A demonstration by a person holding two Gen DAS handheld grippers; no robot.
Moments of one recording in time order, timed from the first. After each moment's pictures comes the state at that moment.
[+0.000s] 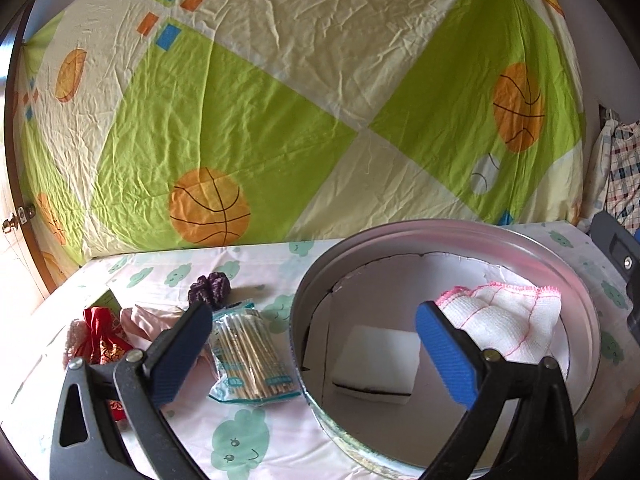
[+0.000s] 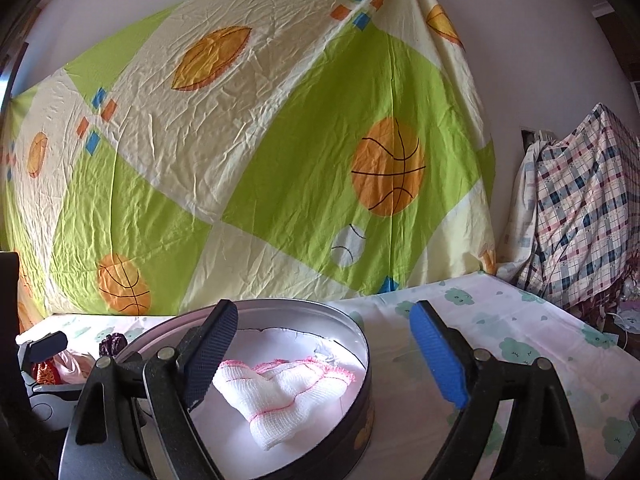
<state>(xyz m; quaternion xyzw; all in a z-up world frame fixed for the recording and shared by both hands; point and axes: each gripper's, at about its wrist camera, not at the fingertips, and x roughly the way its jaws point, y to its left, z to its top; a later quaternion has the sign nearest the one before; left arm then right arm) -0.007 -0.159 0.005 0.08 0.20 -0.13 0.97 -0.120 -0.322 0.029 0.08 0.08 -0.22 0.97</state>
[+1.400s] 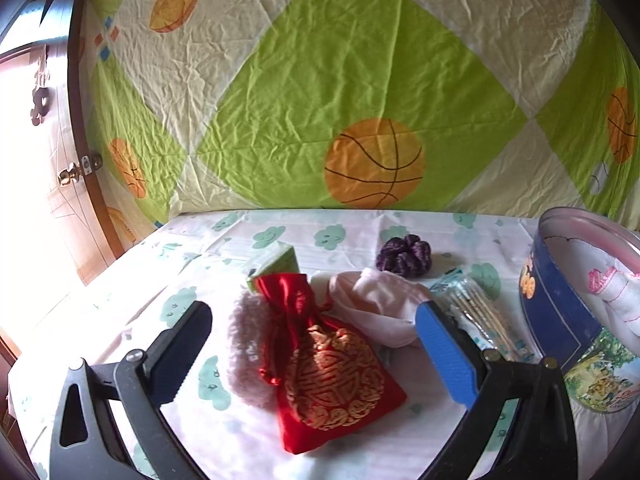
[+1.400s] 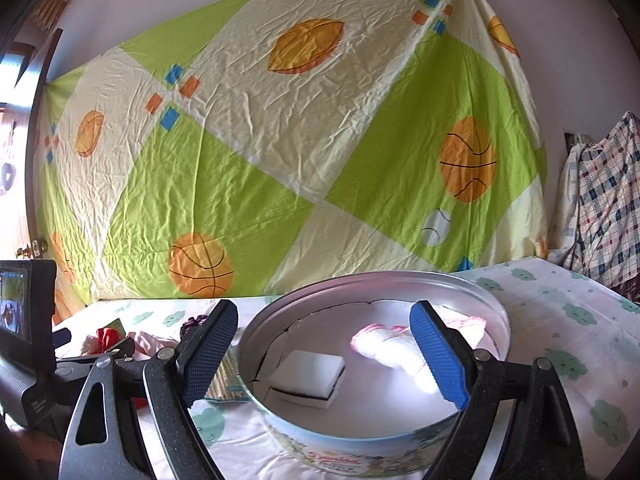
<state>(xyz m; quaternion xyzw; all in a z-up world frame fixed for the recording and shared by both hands) 0.045 0.016 -0.012 0.06 0.24 -0.01 0.97 -0.104 -0.199 0.028 0.08 0.09 -0.16 0.98</state>
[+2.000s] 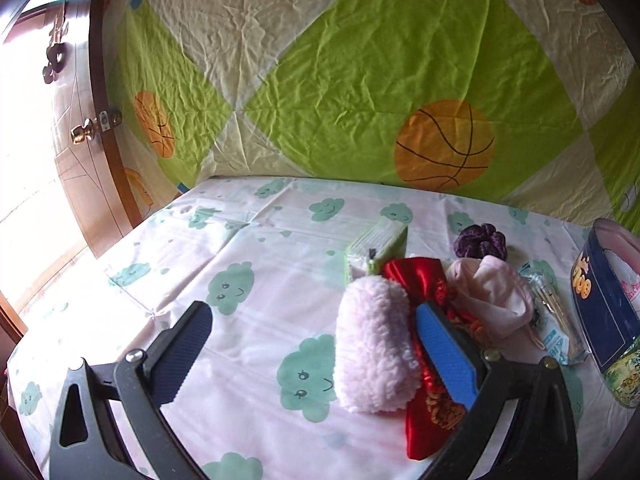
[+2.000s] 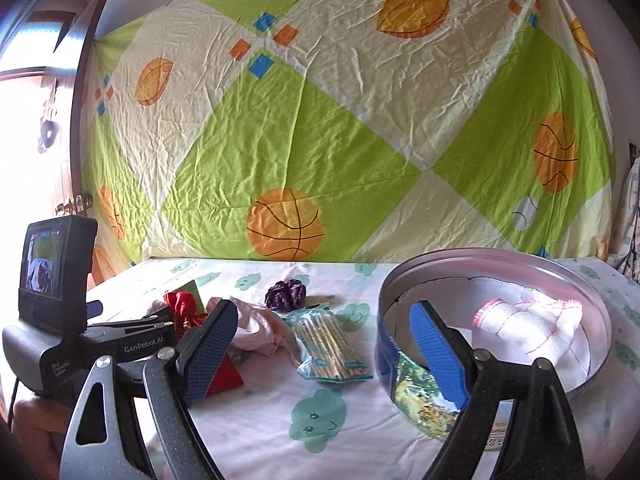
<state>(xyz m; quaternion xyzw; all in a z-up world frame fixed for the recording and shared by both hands) 0.077 0.094 -0.023 0.02 0.29 0.02 0.96 -0.060 -0.106 0.019 0.05 0.14 -0.07 0.99</state>
